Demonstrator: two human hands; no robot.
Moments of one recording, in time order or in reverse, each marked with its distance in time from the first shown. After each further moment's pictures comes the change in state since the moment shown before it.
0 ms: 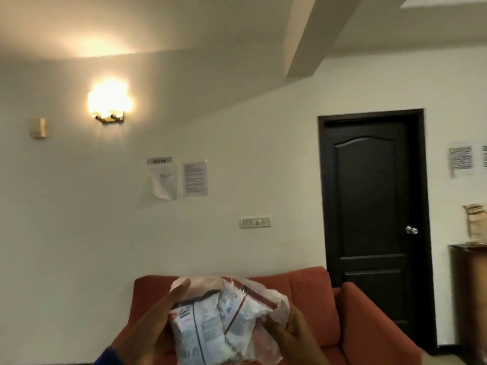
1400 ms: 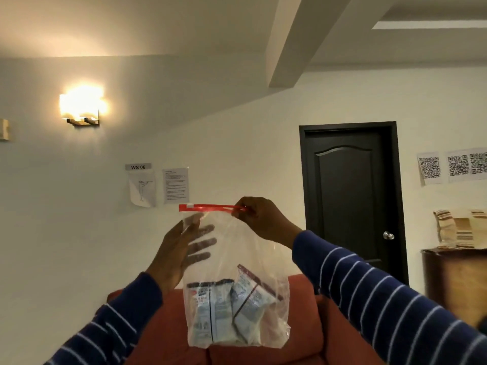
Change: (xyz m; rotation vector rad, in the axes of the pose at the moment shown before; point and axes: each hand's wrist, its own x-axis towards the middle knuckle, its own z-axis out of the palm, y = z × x) left_hand 0.087 0.096 0.078 0.150 0.060 0.462; right_hand 0.175 -0.150 -0.043 -0.750 -0.025 -0.350
